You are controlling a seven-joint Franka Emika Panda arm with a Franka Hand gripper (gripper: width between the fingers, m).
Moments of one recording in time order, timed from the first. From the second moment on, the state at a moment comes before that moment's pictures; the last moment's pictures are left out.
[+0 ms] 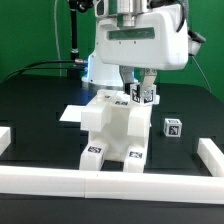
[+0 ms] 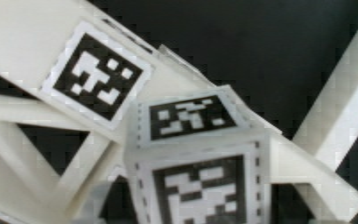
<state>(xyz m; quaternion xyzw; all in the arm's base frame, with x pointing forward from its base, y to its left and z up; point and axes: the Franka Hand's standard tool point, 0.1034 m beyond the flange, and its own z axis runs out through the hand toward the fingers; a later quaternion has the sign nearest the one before) 0.564 0.010 0.115 -0.84 0.54 -0.03 0.06</state>
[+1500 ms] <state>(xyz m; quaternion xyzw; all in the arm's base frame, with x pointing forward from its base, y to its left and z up) 0.556 0.029 0.113 -0.99 -0.11 -0.04 0.00</state>
